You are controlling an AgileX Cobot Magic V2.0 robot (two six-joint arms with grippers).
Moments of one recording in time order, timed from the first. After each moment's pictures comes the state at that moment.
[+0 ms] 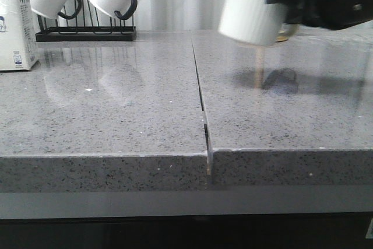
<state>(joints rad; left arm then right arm) -0.03 -0.01 0.00 0.00 0.11 -0.03 0.31 1.53 -0.74 0.03 -0.51 0.15</state>
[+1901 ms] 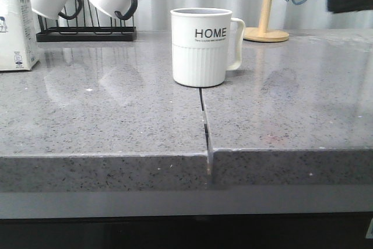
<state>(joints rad) -0.03 -0.01 0.00 0.00 0.11 -0.03 0.42 0.91 -0.48 0.06 -0.10 0.14</state>
